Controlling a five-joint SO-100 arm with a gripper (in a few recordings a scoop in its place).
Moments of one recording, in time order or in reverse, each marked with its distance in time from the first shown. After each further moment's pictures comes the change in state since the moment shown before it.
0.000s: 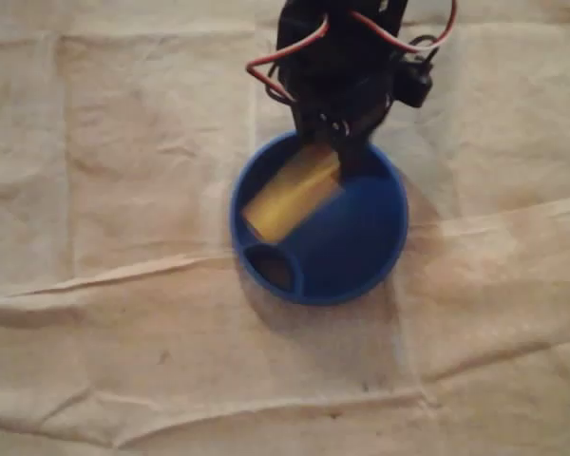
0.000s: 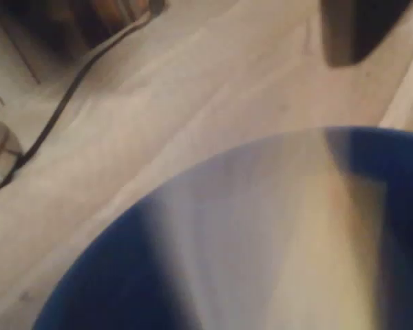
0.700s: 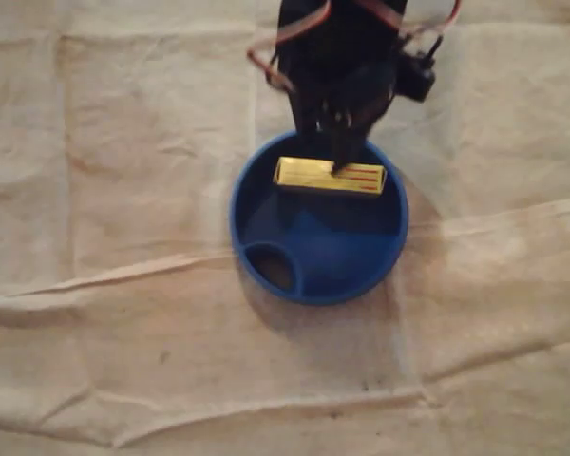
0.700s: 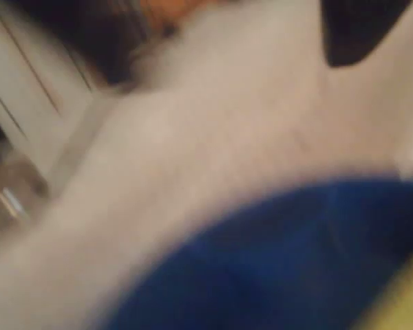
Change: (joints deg) arm 0.0 4.5 -0.1 0.0 0.0
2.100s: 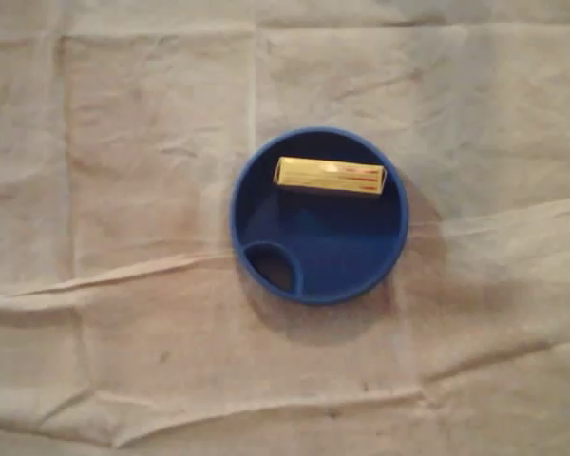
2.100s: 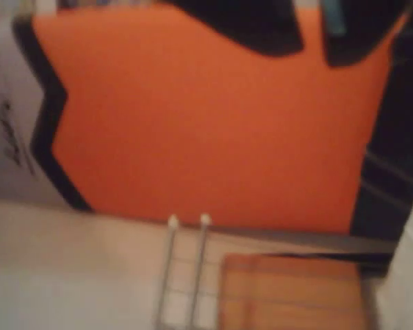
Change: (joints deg) arm -0.3 65.9 -2.2 21.4 52.1
